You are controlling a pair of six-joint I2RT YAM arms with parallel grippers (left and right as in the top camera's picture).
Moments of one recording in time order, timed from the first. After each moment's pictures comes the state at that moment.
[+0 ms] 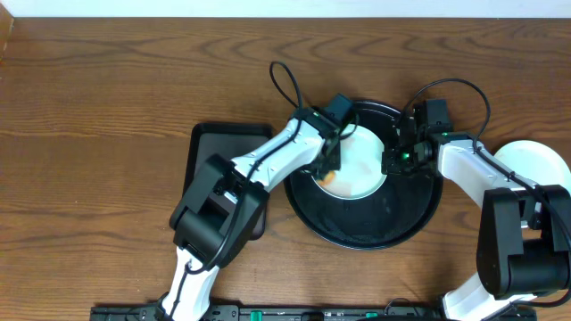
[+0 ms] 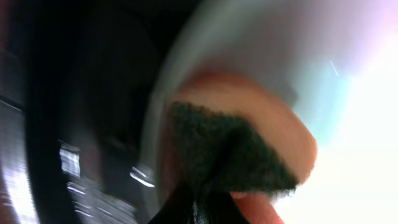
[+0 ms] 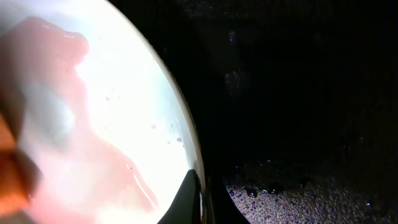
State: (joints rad) left arm -0.67 2.12 1.54 -0.84 0.00 -0.66; right arm 0.10 1.79 0.97 -0.48 -0.29 0.18
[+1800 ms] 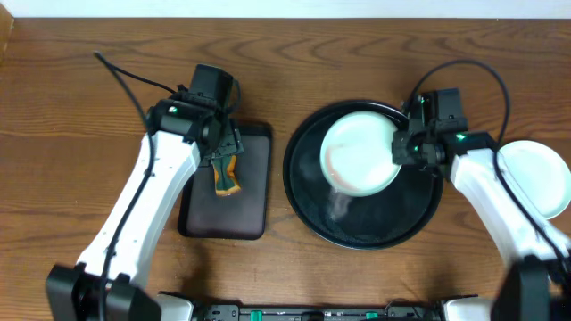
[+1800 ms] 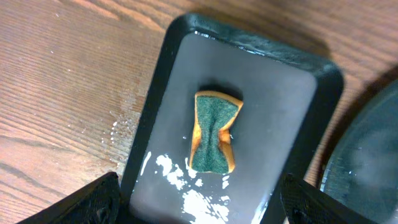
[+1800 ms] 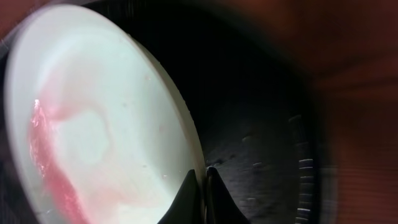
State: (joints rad) left arm -0.26 1.53 1.34 -1.09 -0.19 -0.49; right arm 0.15 1.52 1.03 -0.59 -0.05 0.11
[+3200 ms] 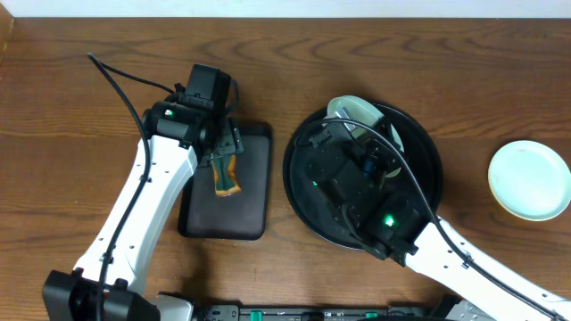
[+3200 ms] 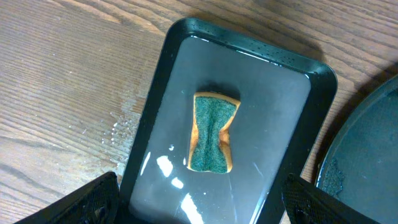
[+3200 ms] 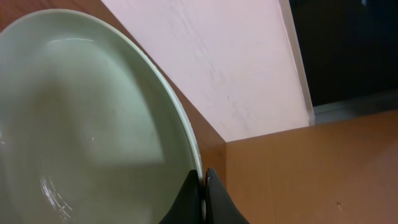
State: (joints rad) left arm -0.26 1.51 1.34 -1.10 -0.19 -0.49; right arm 0.89 1.30 1.04 -0.43 1.16 -0.44
